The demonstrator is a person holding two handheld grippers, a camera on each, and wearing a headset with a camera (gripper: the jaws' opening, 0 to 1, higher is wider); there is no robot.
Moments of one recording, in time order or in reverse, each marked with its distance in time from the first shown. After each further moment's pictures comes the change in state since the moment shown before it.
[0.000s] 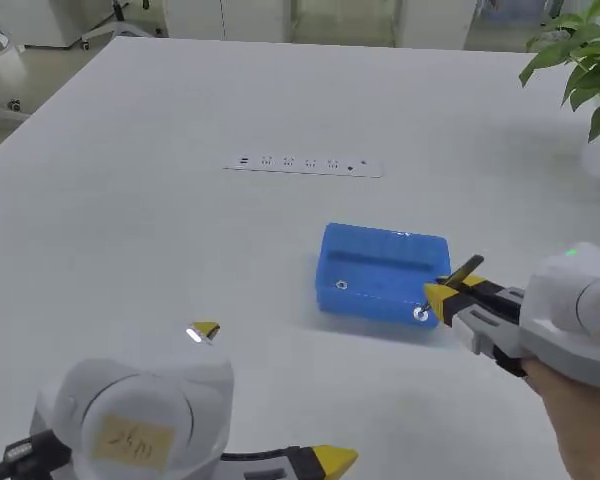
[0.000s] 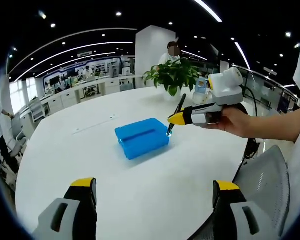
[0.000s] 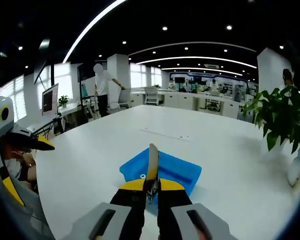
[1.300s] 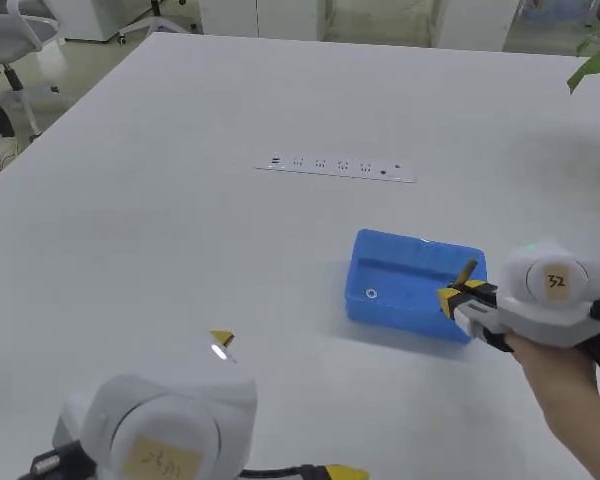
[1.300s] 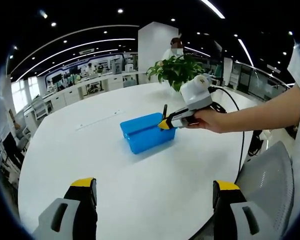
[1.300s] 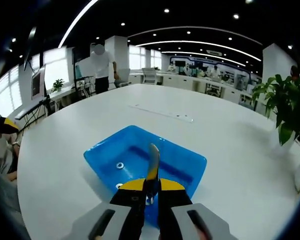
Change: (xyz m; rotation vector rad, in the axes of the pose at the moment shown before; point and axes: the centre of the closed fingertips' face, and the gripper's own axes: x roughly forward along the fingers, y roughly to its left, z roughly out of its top) left arm 0.000 0.014 -0.011 -0.004 0.033 0.031; right arm 0.079 -0.039 -0.053 -0.015 0.175 -0.016
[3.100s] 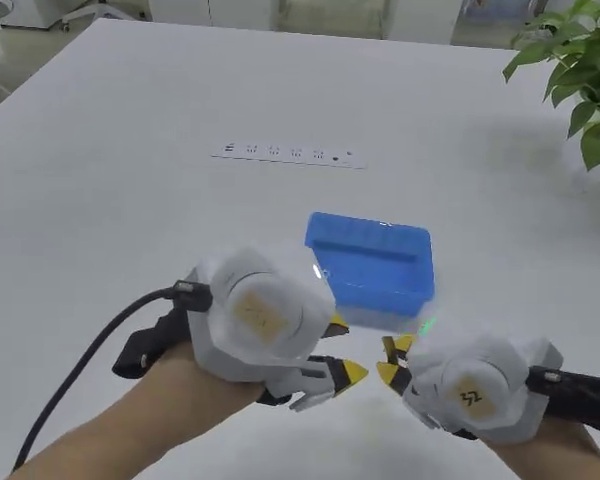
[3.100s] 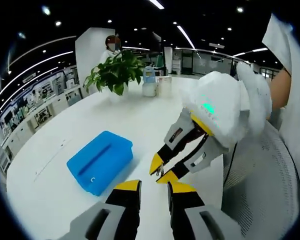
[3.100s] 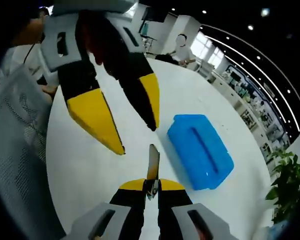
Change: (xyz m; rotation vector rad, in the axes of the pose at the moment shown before) left arm 0.074 -0.063 0.042 0.345 -0.002 -0.410; right arm -0.079 0.101 -0.063 -0.624 0.254 0.161
